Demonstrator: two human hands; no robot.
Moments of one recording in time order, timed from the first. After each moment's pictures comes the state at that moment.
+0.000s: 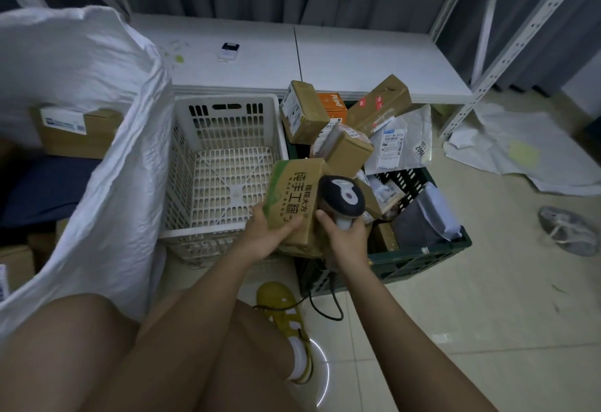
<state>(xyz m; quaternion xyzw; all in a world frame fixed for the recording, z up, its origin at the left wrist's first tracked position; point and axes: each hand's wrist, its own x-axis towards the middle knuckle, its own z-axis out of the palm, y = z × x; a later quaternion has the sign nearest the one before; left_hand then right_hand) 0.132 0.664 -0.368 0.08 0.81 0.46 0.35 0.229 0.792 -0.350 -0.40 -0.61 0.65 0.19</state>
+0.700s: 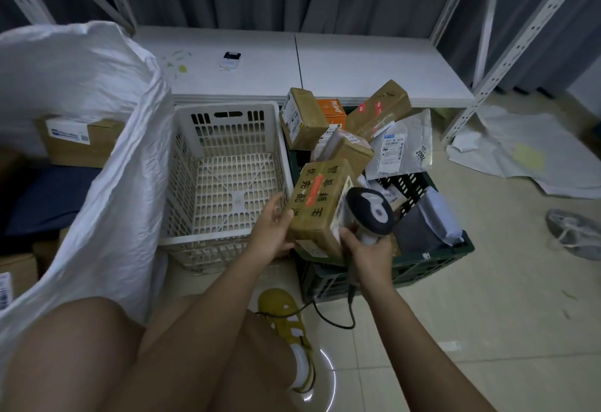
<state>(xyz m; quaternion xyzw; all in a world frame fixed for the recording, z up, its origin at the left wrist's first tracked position) 0.145 0.688 -0.348 0.03 0.72 0.63 0.30 0.259 0.817 -0.358 -0.43 -0.60 0.63 0.25</state>
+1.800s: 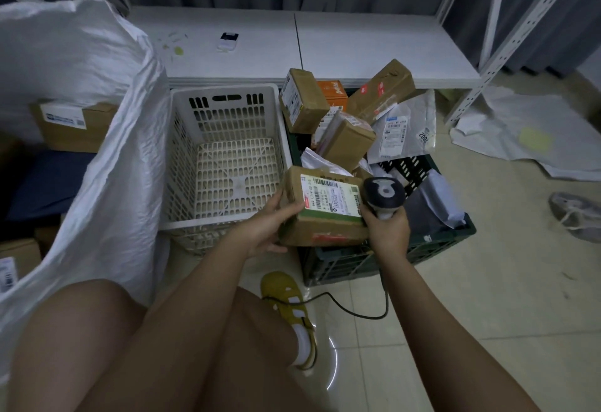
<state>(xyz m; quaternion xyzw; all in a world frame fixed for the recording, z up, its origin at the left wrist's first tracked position) 0.137 0.669 -0.349 0.03 0.67 0.54 0.51 0.254 0.858 -0.377 -0.50 -0.68 0.49 0.21</state>
